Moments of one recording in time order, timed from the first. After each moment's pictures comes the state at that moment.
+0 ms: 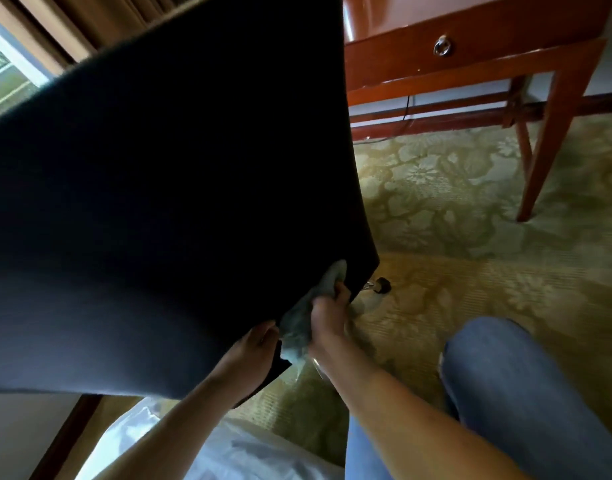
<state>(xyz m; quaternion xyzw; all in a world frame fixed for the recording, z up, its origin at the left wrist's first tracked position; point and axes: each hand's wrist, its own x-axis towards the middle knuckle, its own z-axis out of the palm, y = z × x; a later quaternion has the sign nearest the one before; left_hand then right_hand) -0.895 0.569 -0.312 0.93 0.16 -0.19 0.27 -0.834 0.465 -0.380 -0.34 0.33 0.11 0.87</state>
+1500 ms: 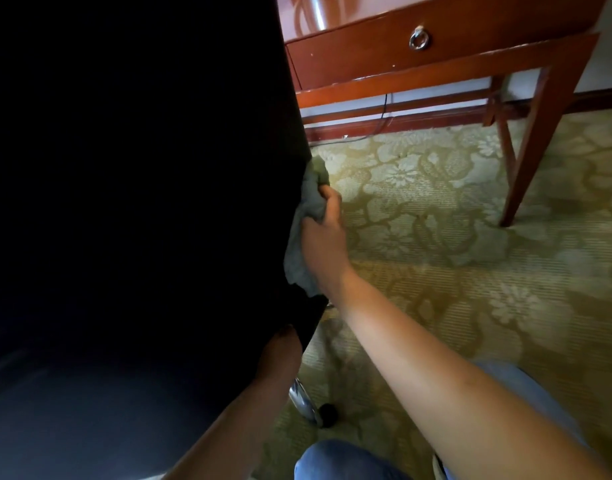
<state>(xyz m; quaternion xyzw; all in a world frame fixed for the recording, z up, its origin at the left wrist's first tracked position) -0.793 0.480 -0.417 0.94 0.19 -0.17 0.23 -0.675 0.363 -0.368 -0.58 0.08 0.02 0.81</state>
